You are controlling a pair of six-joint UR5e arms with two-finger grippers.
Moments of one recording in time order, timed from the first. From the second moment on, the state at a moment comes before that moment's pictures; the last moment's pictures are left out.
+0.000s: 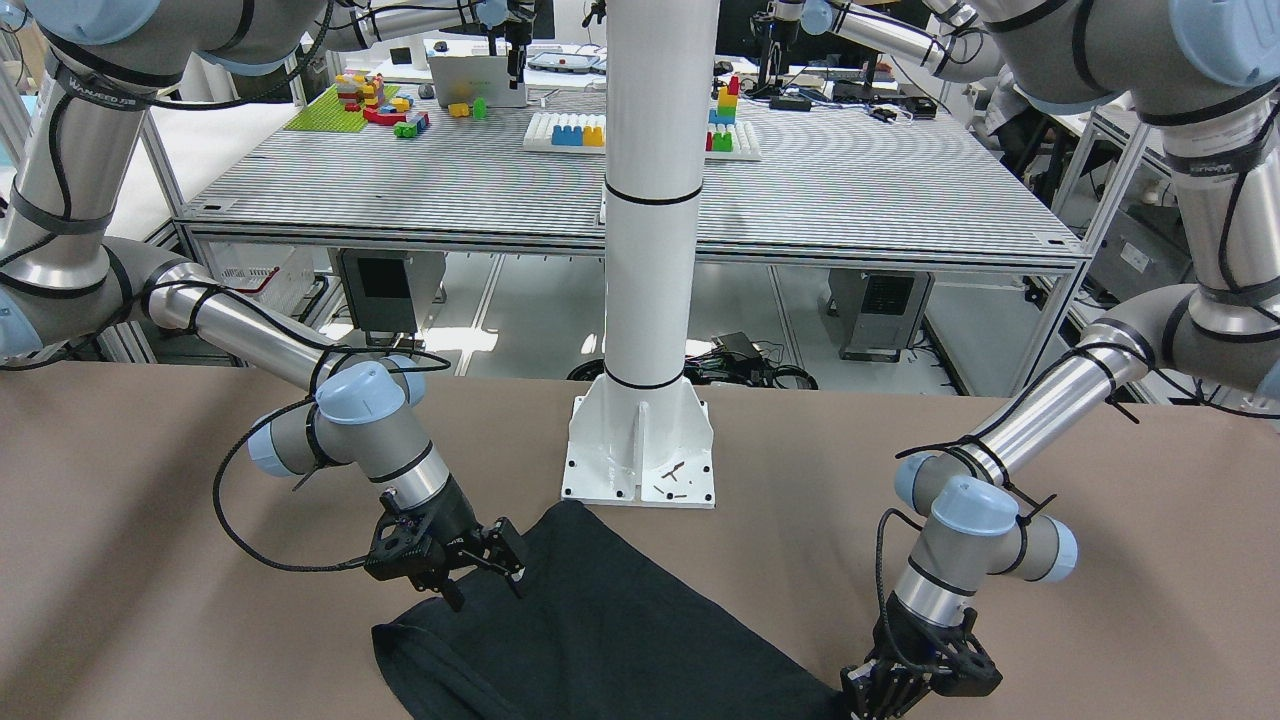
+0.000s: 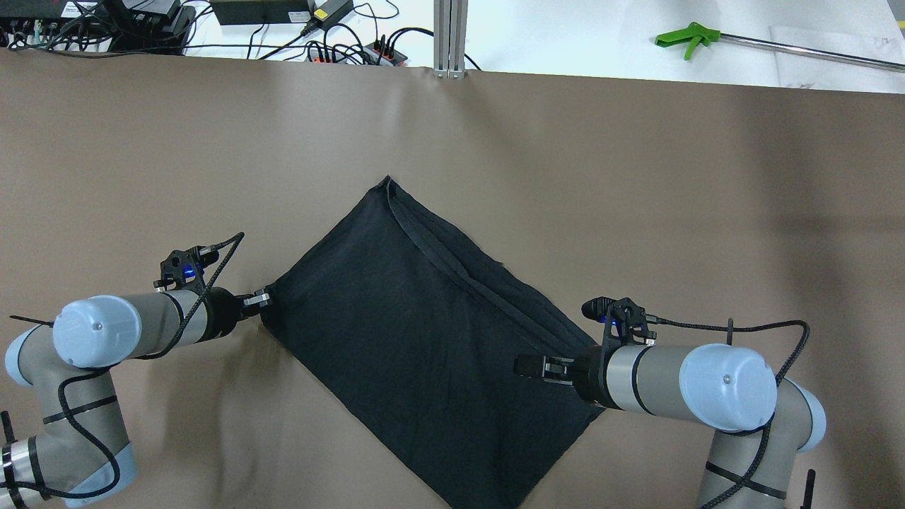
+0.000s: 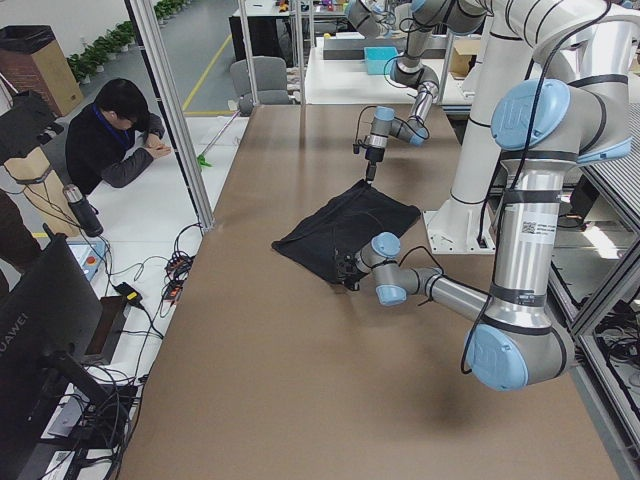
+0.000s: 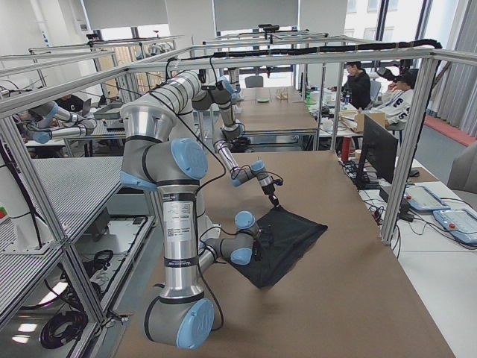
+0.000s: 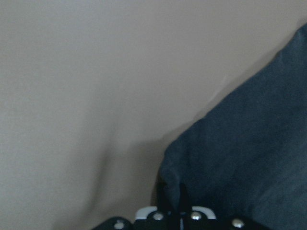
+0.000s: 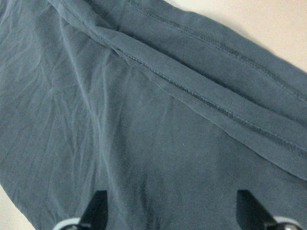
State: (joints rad) left arm -0.55 -1.76 -1.65 -2.48 -1.60 -1.61; right arm 0.45 -1.39 1.92 -0.88 1.75 1.46
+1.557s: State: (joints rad) left arm -0.73 -2.47 -1.10 -2.19 -1.50 -1.47; right arm 0.45 -1.39 1.92 -0.88 1.75 1.46
